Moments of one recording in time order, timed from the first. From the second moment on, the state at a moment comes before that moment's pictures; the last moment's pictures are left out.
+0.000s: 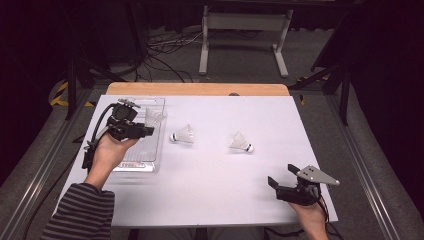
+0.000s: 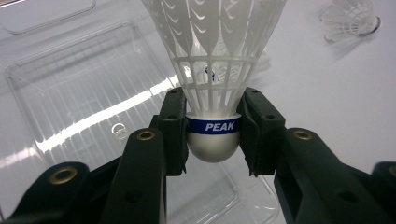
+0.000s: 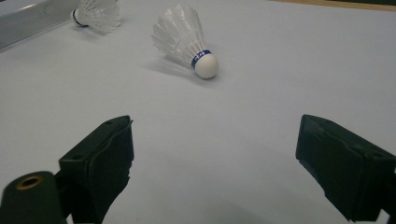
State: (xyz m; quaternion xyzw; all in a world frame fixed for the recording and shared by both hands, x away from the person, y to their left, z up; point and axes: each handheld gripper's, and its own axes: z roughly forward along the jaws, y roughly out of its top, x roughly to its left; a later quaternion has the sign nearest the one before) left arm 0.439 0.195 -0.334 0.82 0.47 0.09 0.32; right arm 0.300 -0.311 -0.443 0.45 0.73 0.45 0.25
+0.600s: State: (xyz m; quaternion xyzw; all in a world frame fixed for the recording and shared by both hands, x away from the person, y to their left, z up) left arm 0.476 0.202 -0.357 0.80 0.51 0.09 0.29; right arm 0.299 -0.310 -0.442 0.45 0.73 0.45 0.26
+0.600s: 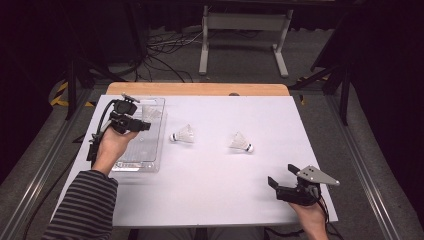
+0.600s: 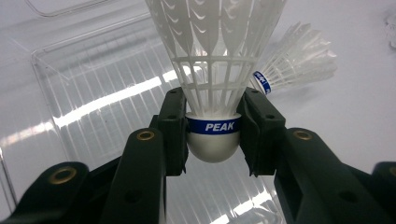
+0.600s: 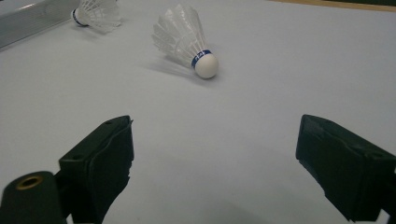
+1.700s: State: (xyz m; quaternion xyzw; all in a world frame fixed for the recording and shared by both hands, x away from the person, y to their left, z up) left arm 0.517 0.201 -0.398 0.78 0.57 0.06 0.26; right arm 0.300 -0.310 -0.443 0.44 0.73 0.45 0.25
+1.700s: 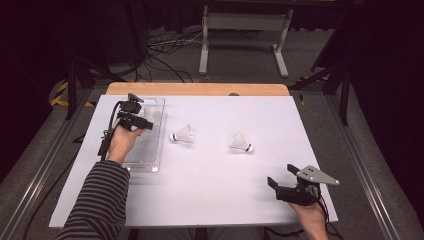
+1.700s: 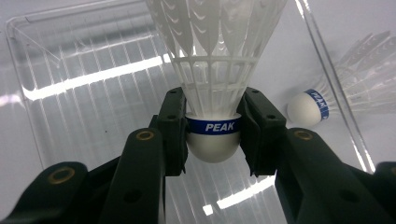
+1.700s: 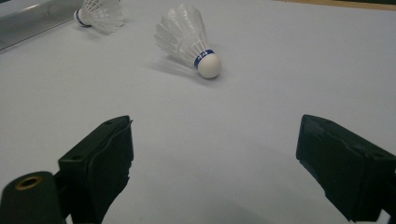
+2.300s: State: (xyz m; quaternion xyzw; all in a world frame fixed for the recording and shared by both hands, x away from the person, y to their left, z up) left arm 0.521 0.197 -0.407 0.78 0.57 0.05 0.25; right arm 0.300 -0.310 -0.443 0.44 0.73 0.45 0.25
